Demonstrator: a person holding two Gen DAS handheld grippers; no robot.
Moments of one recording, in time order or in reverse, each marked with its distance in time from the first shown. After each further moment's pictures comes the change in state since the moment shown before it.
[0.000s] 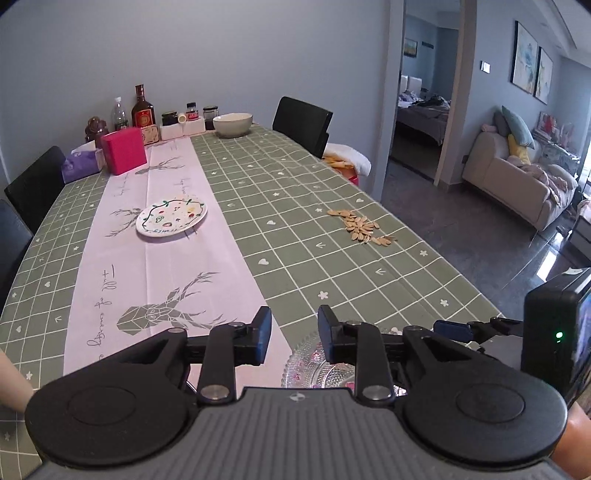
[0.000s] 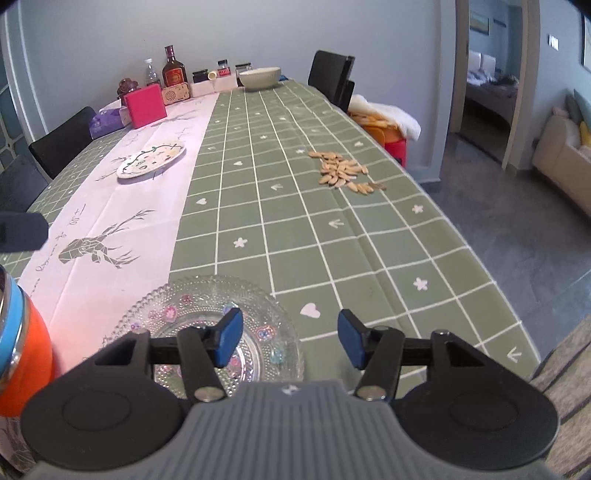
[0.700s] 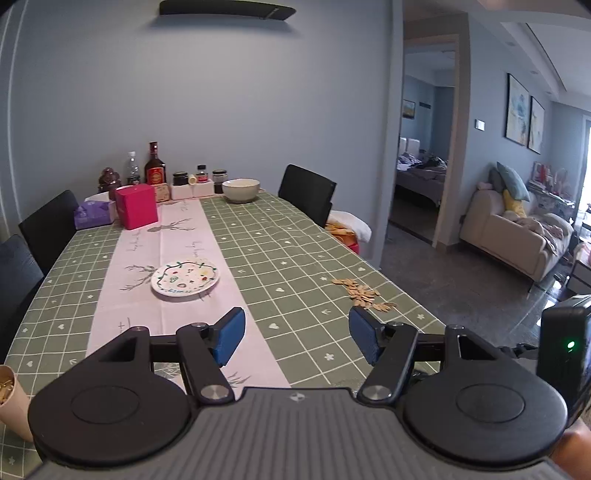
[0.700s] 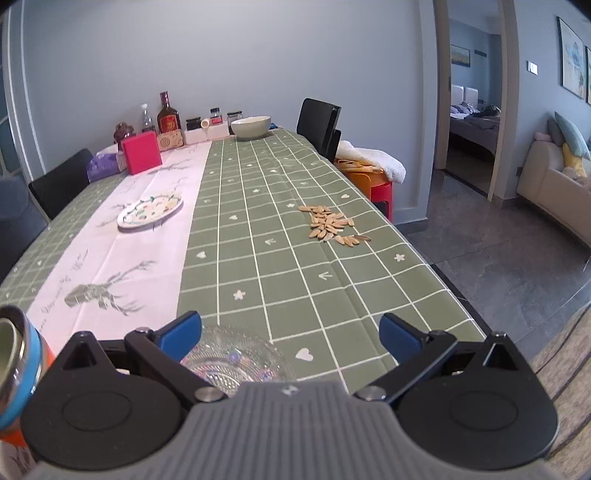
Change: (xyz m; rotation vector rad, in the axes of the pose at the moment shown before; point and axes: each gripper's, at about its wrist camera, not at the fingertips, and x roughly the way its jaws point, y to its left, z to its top) left arm -0.035 0.016 0.008 -0.029 -0.217 0.004; right arm -0.032 0.001 0.016 0.060 -0.139 -0.016
